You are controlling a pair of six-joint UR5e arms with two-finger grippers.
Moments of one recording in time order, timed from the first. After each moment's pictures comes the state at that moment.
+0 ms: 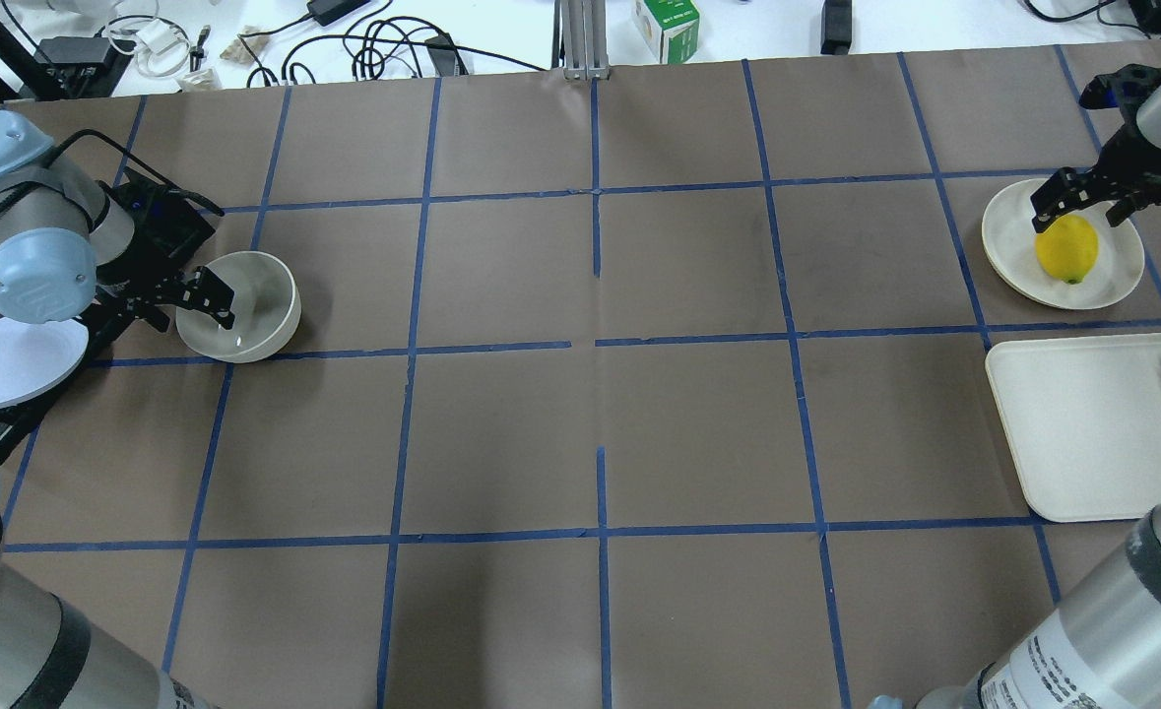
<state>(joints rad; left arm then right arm) -1.12 -2.04 -1.75 -1.00 1.56 0.47 1.05 -0.99 1.51 -2.14 -1.56 -0.55</state>
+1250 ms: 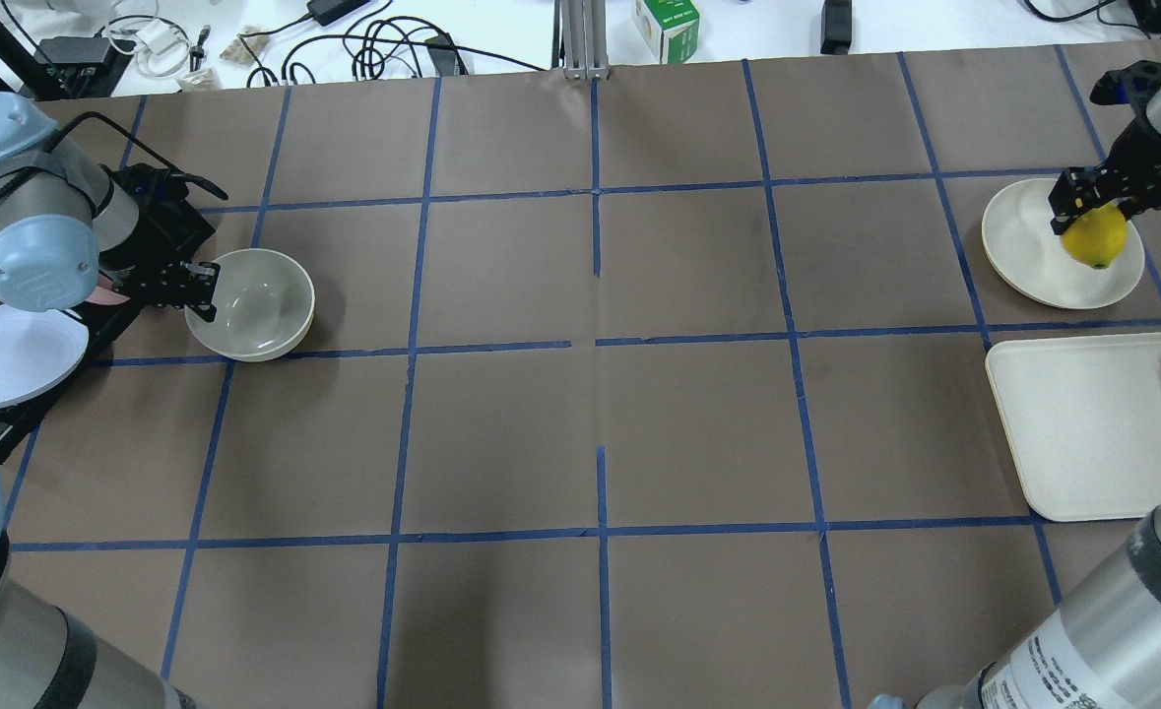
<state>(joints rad) -1.16 -2.00 -1.73 -1.04 1.54 0.43 1.05 -1.02 1.45 -2.01 -1.60 -0.52</state>
